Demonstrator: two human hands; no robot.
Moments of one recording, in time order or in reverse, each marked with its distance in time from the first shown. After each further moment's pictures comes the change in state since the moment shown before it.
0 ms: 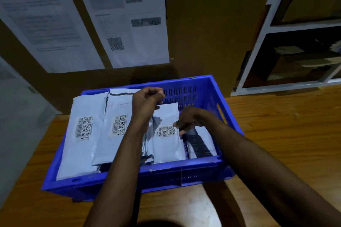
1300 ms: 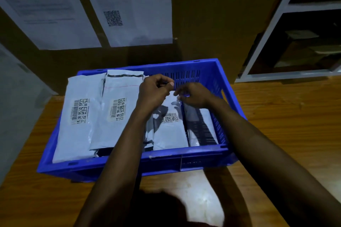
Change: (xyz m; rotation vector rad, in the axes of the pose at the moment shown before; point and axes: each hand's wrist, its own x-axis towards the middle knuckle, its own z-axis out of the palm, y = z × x) left_hand -0.003 -0.009 0.009 0.317 -0.120 0.091; right_hand 0.001 0.009 -0.021 -0.584 0.368 -0.588
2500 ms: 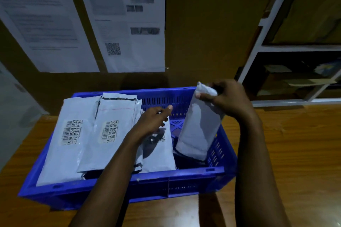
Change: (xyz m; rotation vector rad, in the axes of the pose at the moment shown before) left_hand -0.010 0.010 0.007 0.016 -0.290 -0.194; right_hand -0.096 -0.037 -0.117 0.049 0.521 0.183
